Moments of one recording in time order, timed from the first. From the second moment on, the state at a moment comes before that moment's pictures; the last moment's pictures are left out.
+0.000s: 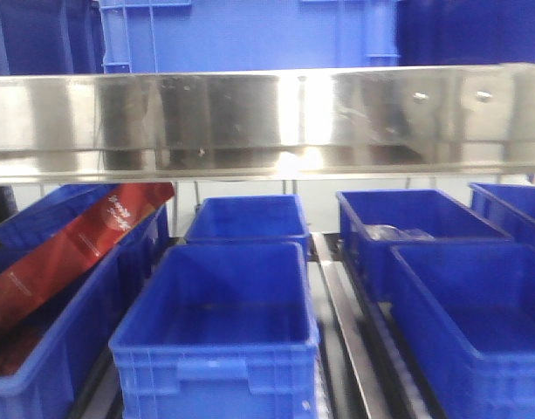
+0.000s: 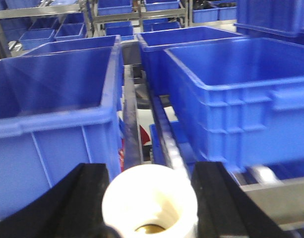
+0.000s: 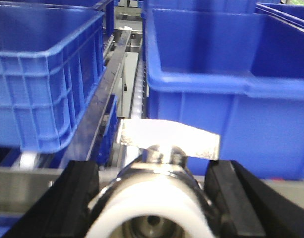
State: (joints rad) left arm 0.00 0.64 -0.99 -0.01 0.60 0.10; right arm -0.03 0.66 -0.97 0.18 0.66 -0.18
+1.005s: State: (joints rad) left arm 0.00 0.64 -0.99 -0.01 0.60 0.10; right arm -0.03 0.66 -0.97 0.18 0.66 -0.18
